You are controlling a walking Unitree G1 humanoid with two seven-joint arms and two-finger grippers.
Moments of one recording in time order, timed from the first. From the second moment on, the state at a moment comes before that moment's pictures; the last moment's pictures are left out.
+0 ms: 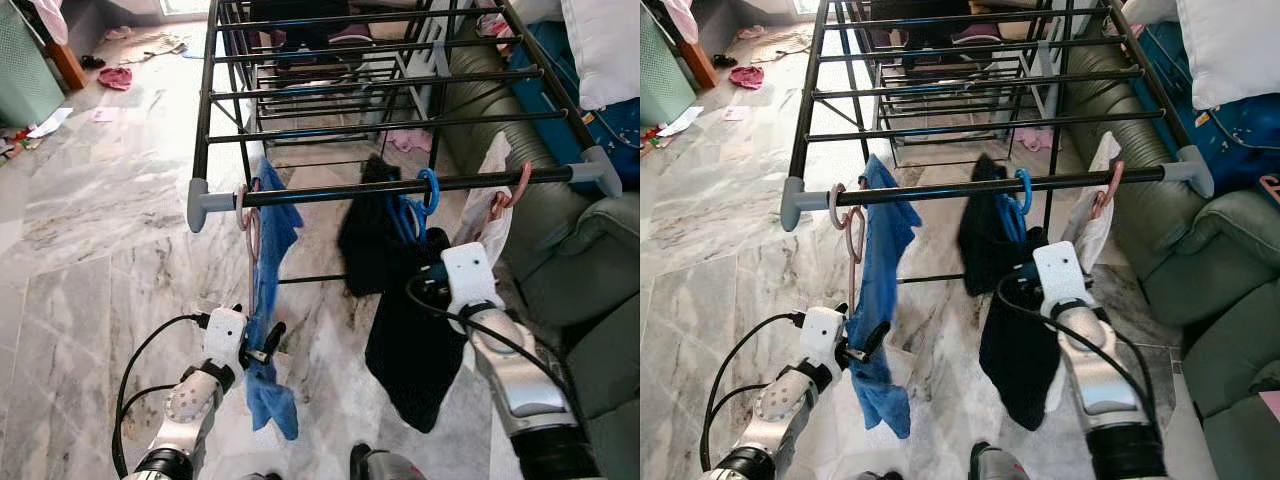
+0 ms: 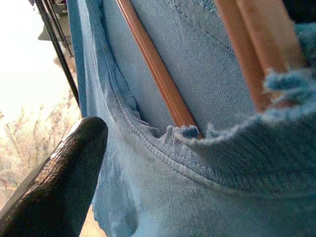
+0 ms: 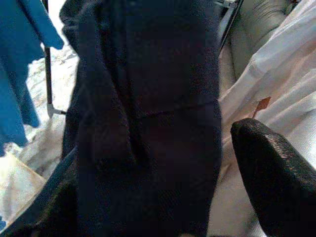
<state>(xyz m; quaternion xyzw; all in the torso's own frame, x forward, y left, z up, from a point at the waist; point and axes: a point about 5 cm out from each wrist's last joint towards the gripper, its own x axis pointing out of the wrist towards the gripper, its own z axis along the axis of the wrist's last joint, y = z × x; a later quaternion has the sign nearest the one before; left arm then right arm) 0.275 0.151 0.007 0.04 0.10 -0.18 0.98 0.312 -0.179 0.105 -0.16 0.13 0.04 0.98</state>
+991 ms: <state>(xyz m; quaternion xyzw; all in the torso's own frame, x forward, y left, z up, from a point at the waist) 0.272 0.165 -0.003 0.04 0.13 -0.15 0.98 0.316 -0.183 0.121 -0.15 0.12 0.13 0.97</state>
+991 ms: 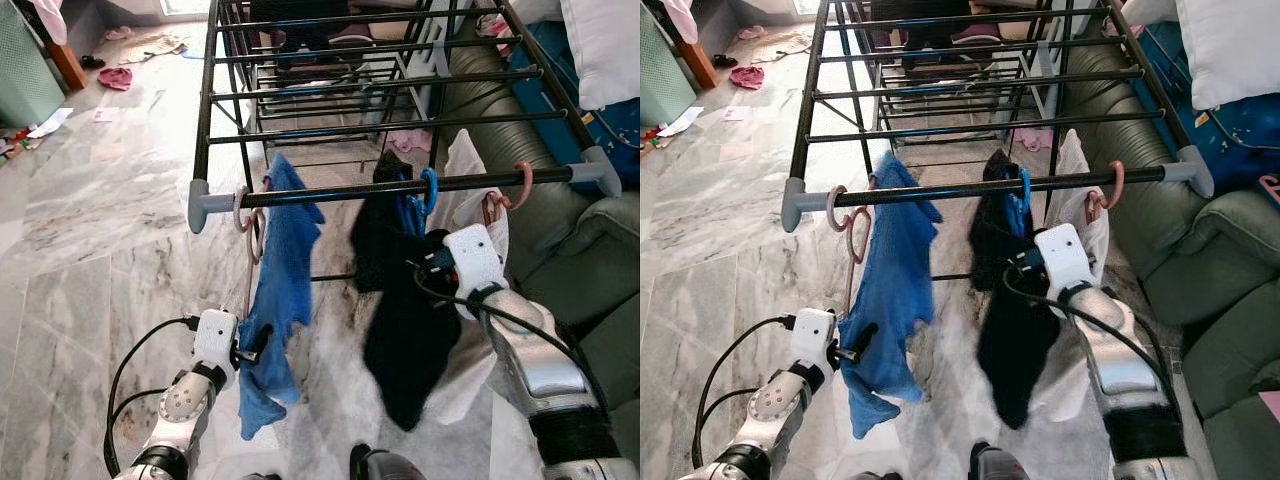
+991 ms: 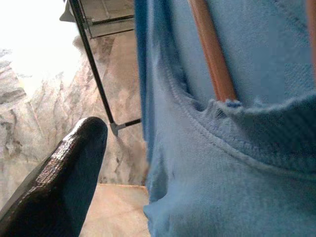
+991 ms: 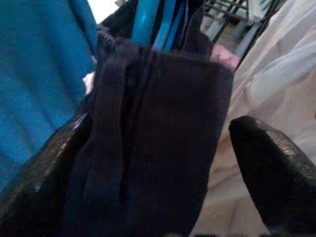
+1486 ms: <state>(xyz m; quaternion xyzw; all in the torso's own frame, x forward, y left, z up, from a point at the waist) 0.271 0.172 -0.004 0.05 0.14 -0.13 0.98 0.291 -0.188 0.132 -0.14 0.07 0.10 0.98</state>
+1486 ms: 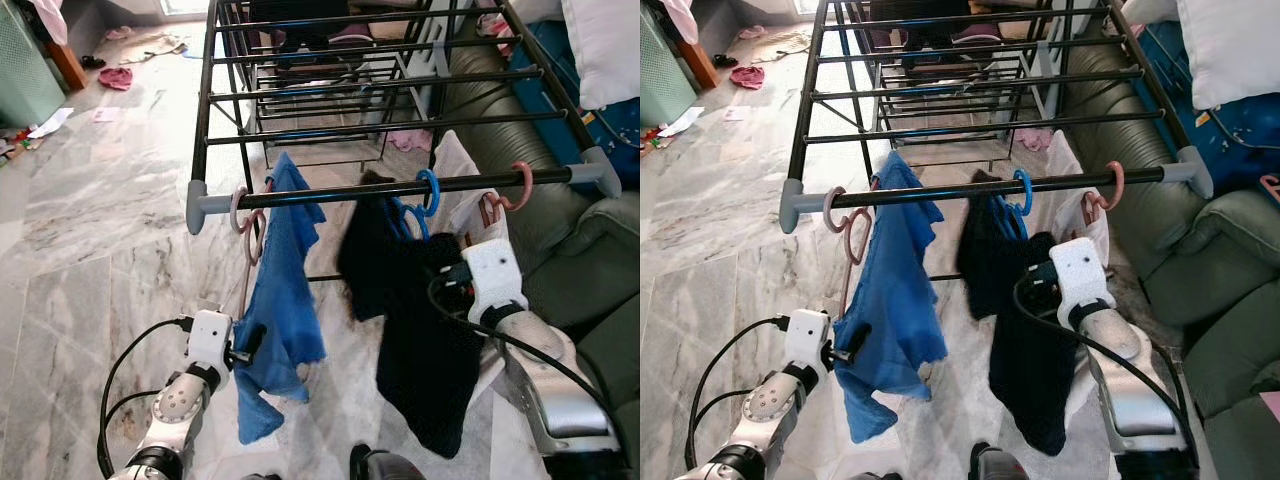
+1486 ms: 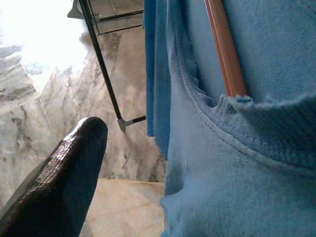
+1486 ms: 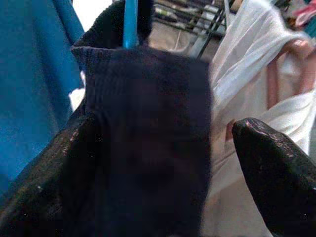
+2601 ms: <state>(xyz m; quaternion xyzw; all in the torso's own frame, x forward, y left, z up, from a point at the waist) 0.270 0.178 -0.005 0.06 0.15 -0.13 0.98 0.303 -0.227 0.126 -0.13 0.10 0.21 0.96</state>
